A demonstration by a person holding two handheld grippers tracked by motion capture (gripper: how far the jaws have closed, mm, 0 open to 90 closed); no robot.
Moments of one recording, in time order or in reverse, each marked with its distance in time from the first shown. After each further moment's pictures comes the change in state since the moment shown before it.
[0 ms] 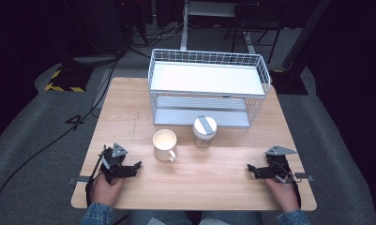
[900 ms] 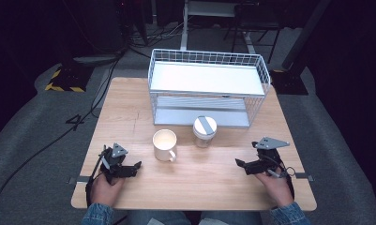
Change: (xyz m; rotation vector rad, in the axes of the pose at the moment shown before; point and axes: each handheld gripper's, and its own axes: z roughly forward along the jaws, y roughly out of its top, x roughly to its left) left arm 0.000 0.000 0.000 0.000 0.000 0.001; right arm 0.040 0.057 -0.015 -0.117 0.136 -0.142
